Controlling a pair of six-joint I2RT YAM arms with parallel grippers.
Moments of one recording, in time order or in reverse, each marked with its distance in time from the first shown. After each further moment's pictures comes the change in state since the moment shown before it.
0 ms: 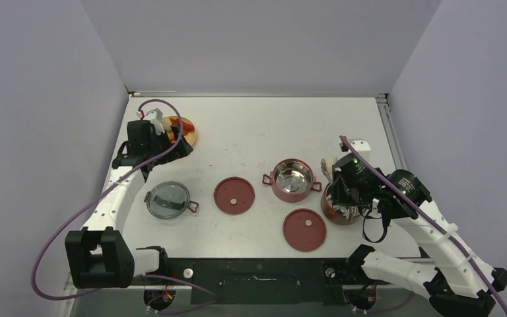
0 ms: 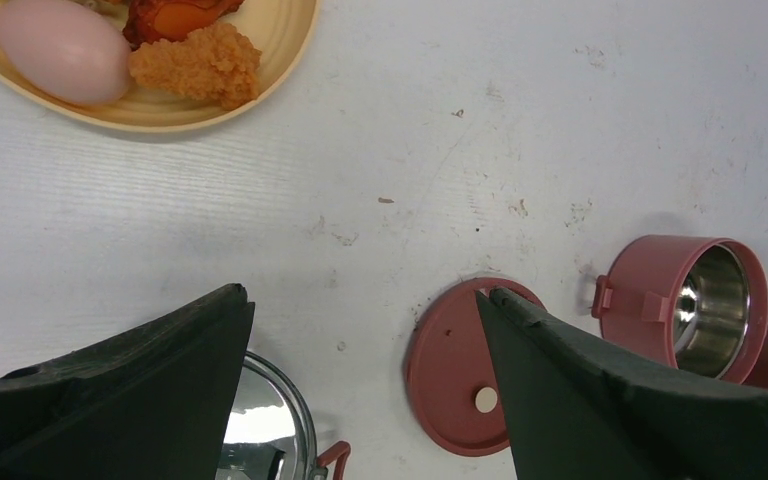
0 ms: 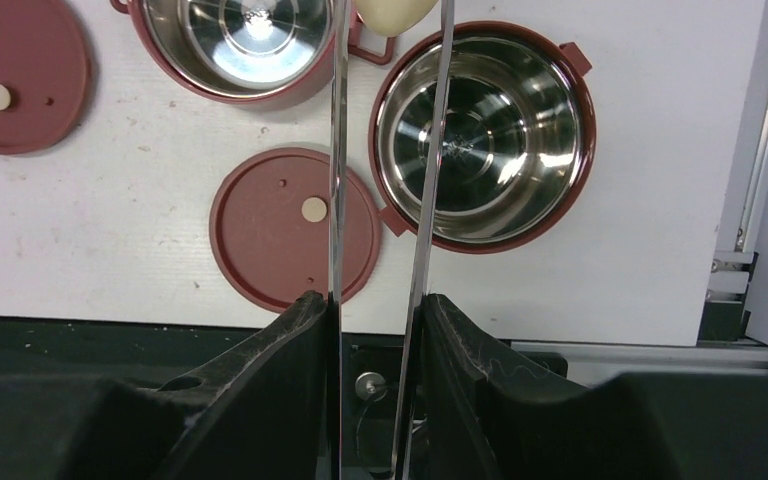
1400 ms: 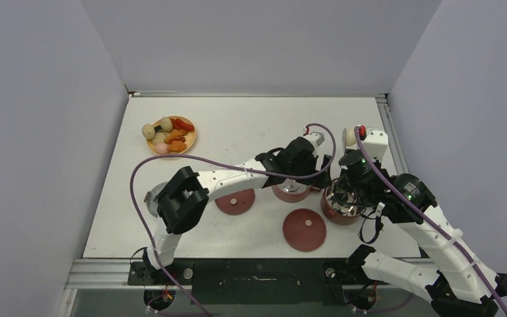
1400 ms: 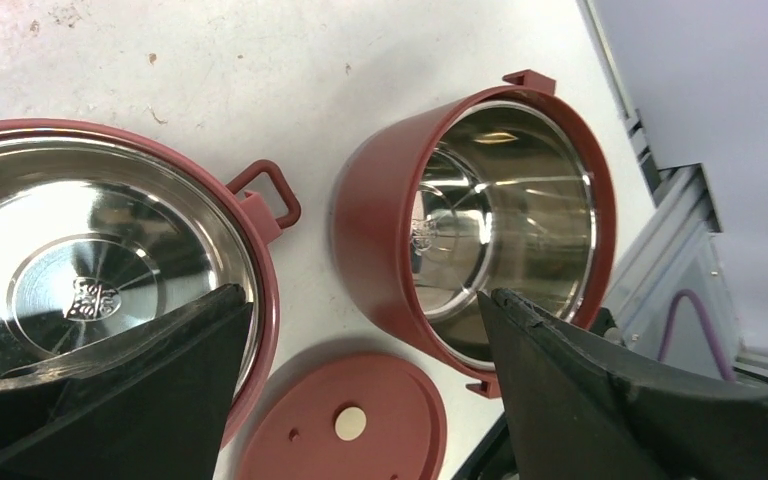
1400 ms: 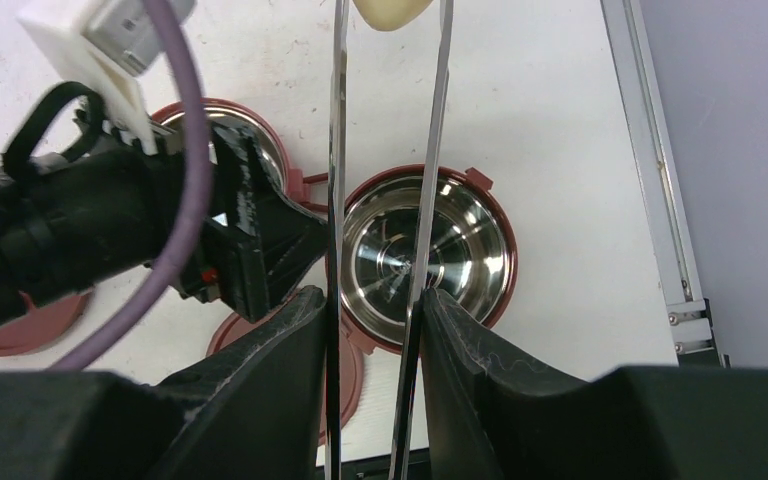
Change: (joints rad) left arm -1.027 0.764 0.638 0.210 -0.156 -0.285; right arm -0.008 -0.043 -0.026 0.151 0.301 0.041
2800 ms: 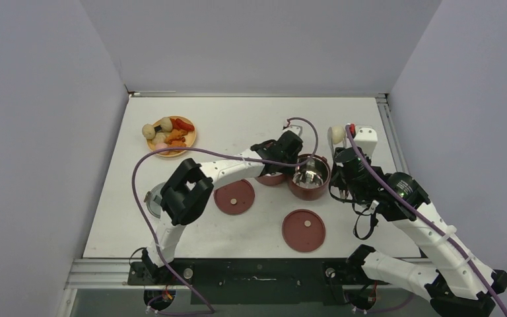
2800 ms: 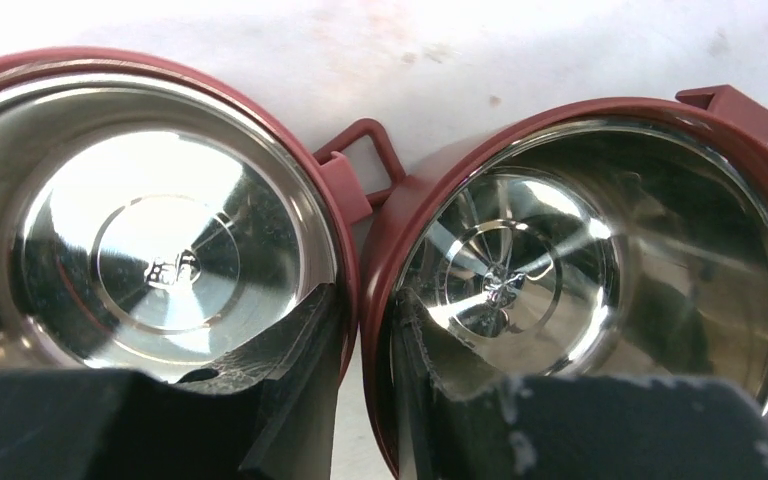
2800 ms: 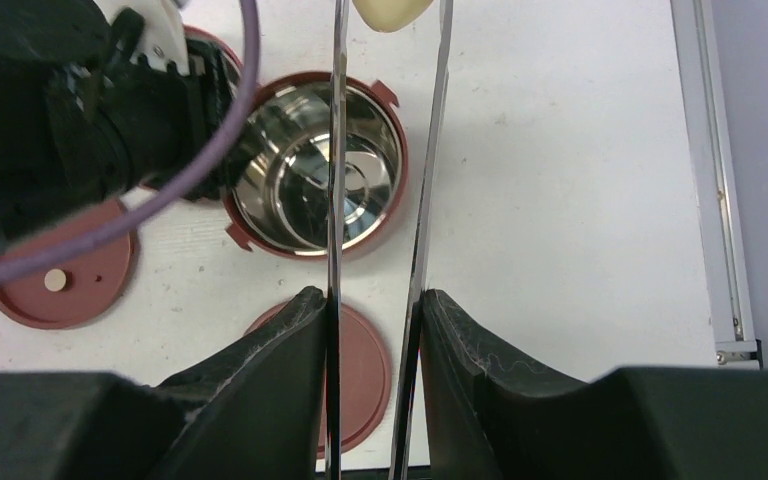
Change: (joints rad) left arm 0.072 0.111 0.085 -0.201 -0.279 0.114; right arm 0.000 0.014 -0.026 0.102 -0.073 -0.055
